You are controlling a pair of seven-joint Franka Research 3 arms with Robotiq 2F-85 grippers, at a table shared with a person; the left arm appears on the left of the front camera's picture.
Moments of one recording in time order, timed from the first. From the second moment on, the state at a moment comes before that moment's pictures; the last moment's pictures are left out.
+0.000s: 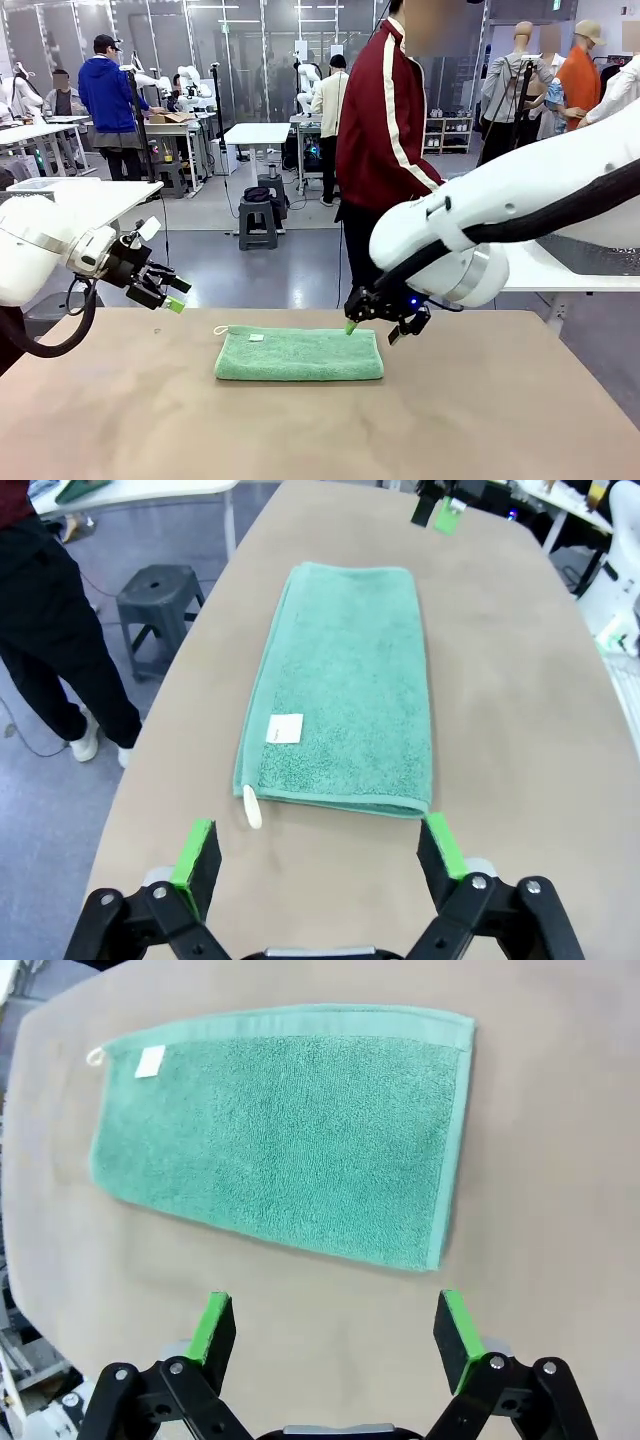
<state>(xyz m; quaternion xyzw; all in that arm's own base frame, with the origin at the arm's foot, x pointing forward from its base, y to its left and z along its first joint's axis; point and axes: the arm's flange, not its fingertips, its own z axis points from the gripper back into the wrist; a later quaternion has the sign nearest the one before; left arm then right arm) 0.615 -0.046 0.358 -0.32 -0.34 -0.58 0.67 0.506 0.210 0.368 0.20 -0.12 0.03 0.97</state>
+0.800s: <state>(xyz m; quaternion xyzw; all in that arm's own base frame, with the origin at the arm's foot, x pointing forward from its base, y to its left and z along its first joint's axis) 0.615 -0.046 0.358 -0.32 -0.34 -0.58 0.67 0.540 0.245 0.323 0.11 -0.12 -0.02 0.99</state>
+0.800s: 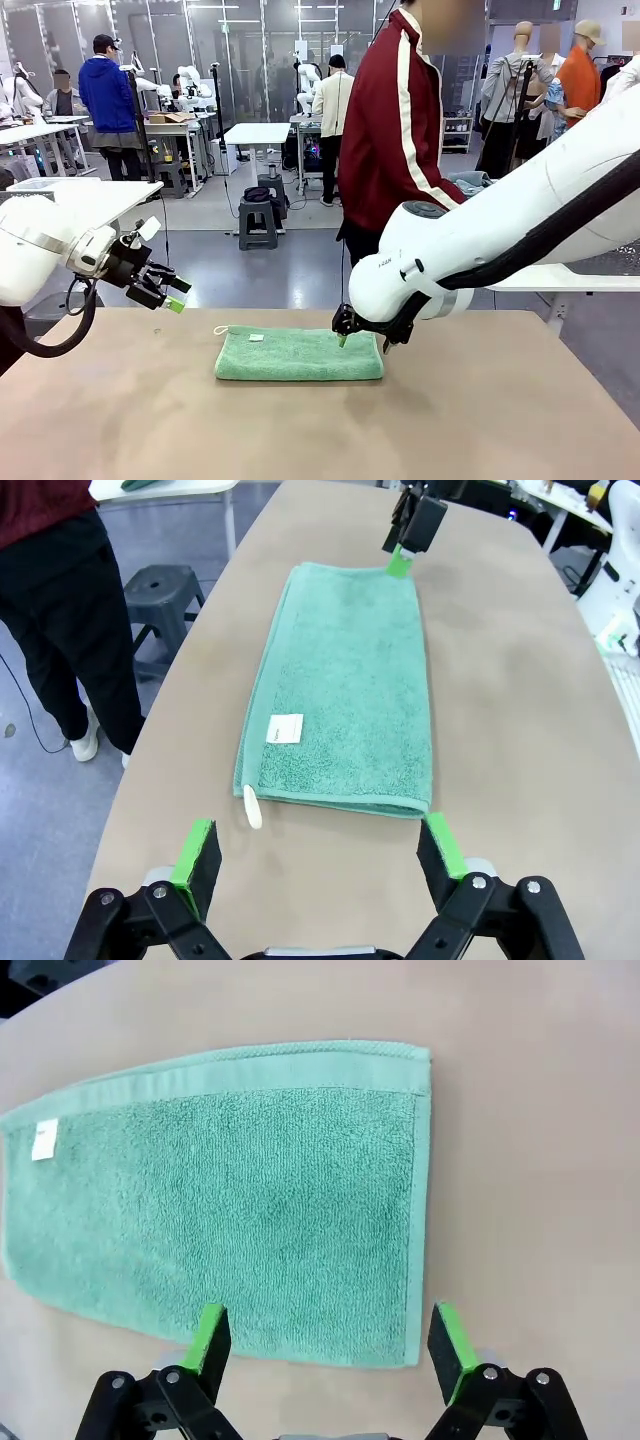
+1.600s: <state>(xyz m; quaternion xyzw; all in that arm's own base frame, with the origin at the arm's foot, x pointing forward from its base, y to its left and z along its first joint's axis) 0.615 -0.046 0.358 -0.32 -0.34 -0.58 0.67 0.563 0.239 0.304 0.09 -0.10 -0.03 0.99</state>
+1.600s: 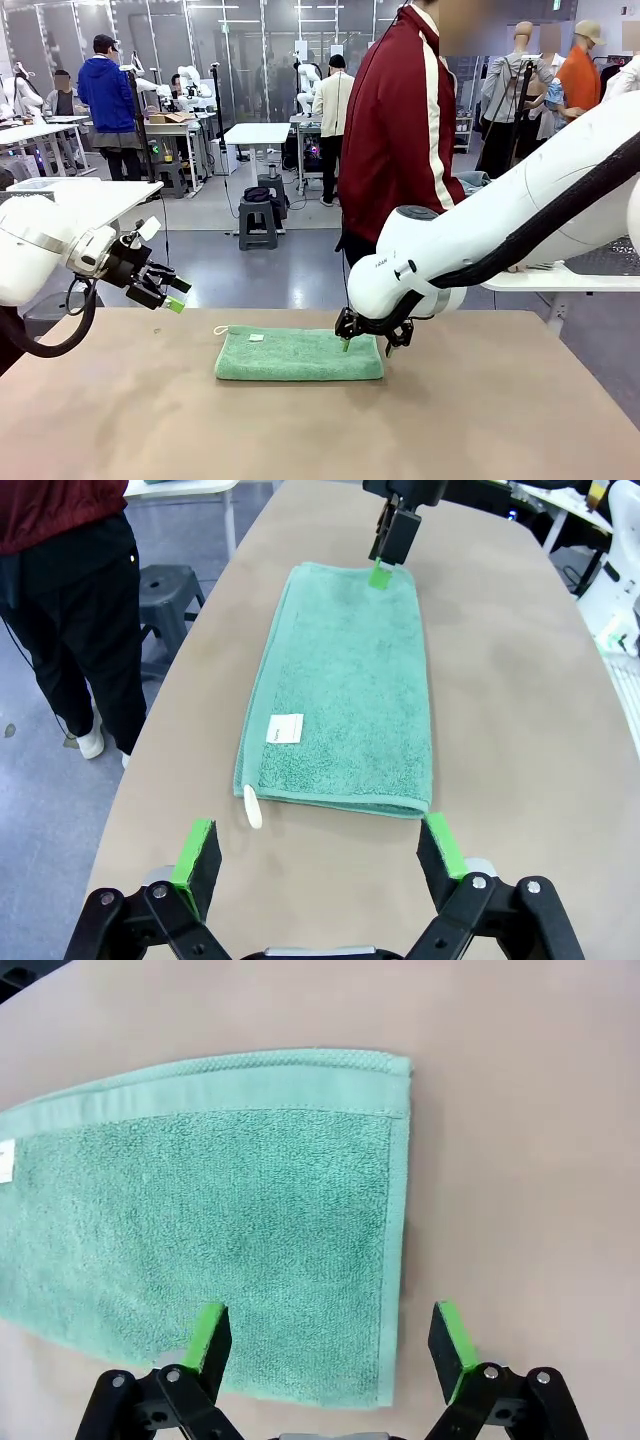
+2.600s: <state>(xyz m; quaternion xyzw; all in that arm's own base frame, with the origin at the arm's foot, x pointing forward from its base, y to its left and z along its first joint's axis) 0.615 -0.046 0.358 -0.32 -0.34 -0.58 0.67 0.566 0.240 0.289 0.07 -0.09 -0.02 0.99</state>
